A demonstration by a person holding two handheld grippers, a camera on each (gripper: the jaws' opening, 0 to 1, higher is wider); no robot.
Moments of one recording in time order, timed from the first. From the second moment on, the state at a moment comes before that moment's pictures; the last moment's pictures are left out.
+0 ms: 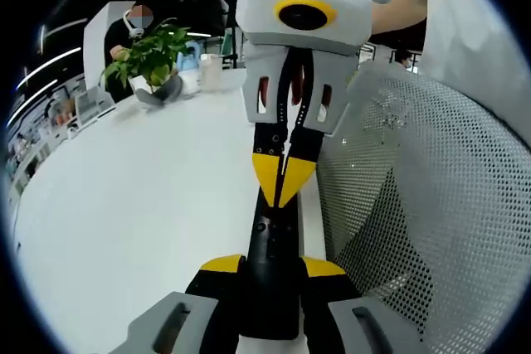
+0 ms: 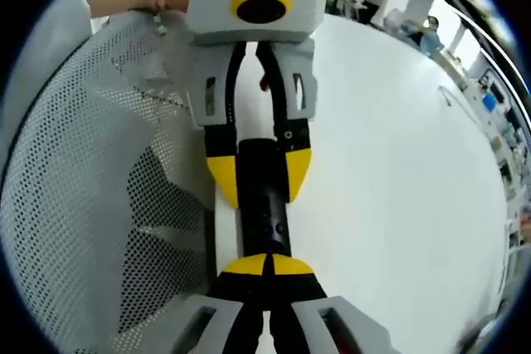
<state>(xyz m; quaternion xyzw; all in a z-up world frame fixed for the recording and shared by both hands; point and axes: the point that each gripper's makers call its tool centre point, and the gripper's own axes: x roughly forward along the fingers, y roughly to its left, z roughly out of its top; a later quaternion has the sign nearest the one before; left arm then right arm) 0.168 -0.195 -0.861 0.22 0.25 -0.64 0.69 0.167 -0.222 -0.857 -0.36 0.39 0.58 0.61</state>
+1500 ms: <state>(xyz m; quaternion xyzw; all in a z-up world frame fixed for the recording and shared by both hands) 0.168 -0.195 -0.860 0.21 0.25 -0.64 0.69 0.165 -0.232 -0.860 -0.58 0.31 0.57 0.49</state>
